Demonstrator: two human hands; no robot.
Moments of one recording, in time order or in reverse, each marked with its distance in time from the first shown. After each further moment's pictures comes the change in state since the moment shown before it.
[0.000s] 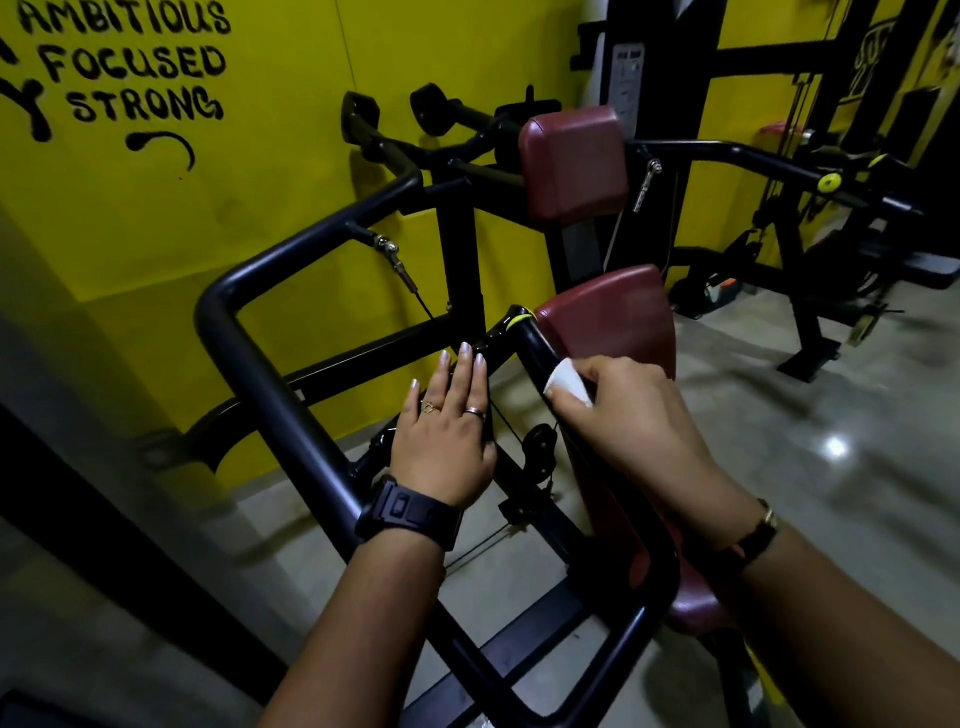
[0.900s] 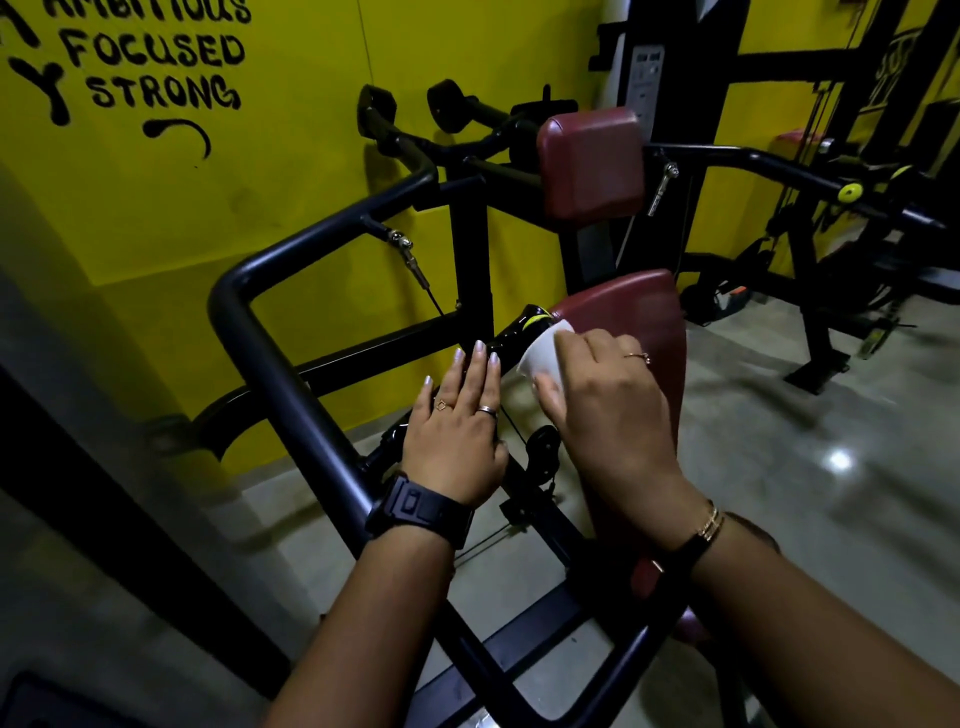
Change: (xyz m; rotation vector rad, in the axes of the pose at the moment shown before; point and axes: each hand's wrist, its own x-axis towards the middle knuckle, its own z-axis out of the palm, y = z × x) left_hand 0.002 -0.002 0.004 -0.034 0.008 0.001; right_hand 0.010 -0.007 0.039 -0.308 0.435 -0.316
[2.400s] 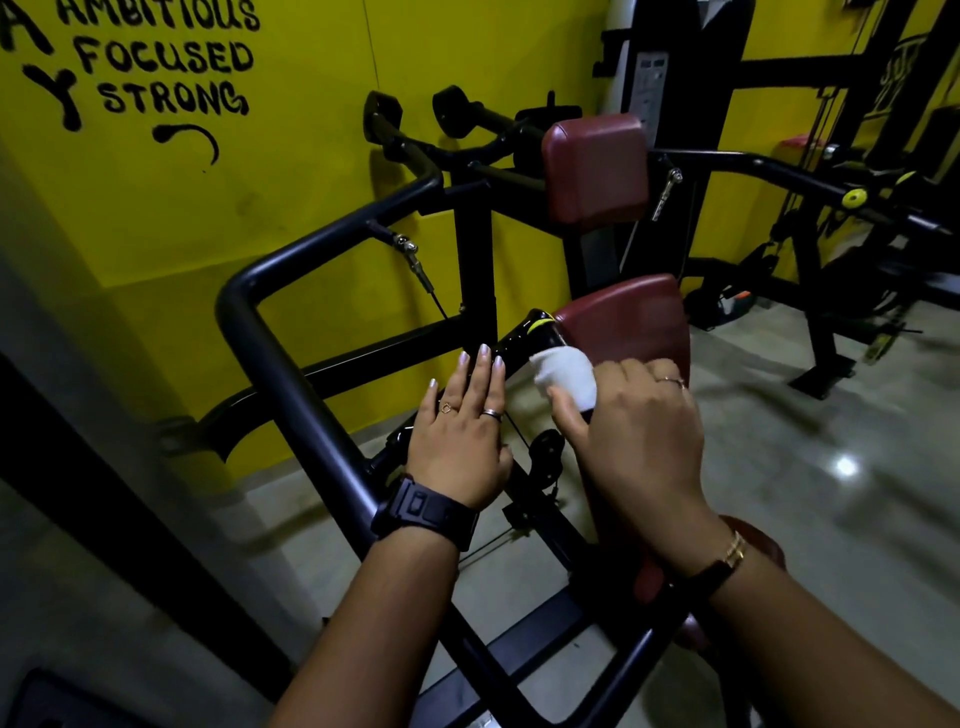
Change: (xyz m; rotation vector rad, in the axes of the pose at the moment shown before) left_hand -0.001 0.000 -0.001 -0.002 -0.002 0.002; right_hand -0.015 0.008 0.000 -0.090 0.027 0.121
